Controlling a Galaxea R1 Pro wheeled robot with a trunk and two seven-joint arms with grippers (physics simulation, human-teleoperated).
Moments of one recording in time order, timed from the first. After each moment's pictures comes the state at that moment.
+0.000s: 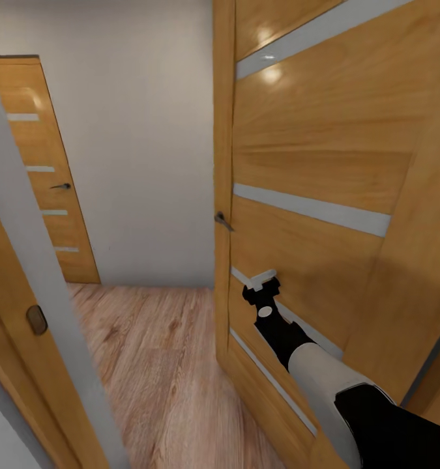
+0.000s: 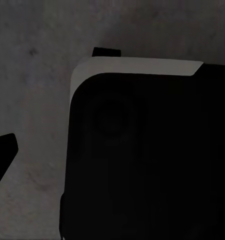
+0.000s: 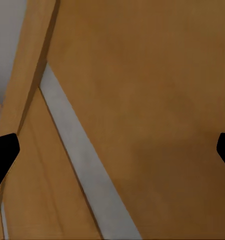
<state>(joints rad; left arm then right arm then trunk) 0.00 0.01 0.01 -0.14 0.10 -0.01 0.01 -0.96 0.17 0.21 -0.36 0.35 -0.01 -0.32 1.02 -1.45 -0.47</state>
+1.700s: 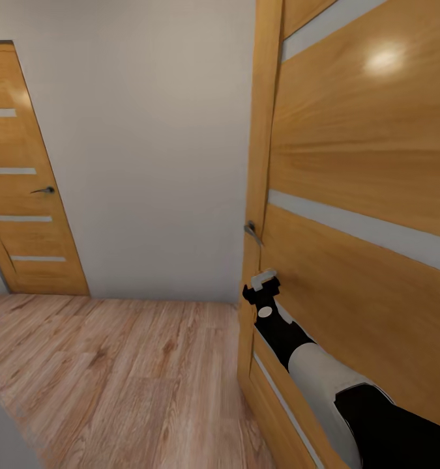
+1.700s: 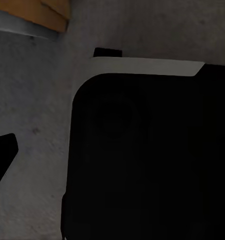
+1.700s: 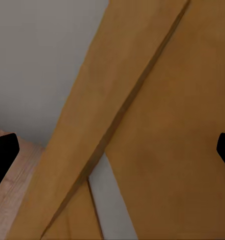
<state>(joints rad) 0.00 0.01 0.01 -0.14 0.10 -0.01 0.01 -0.96 0.17 0.22 -0.36 0.35 -0.02 -0.33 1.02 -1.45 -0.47</state>
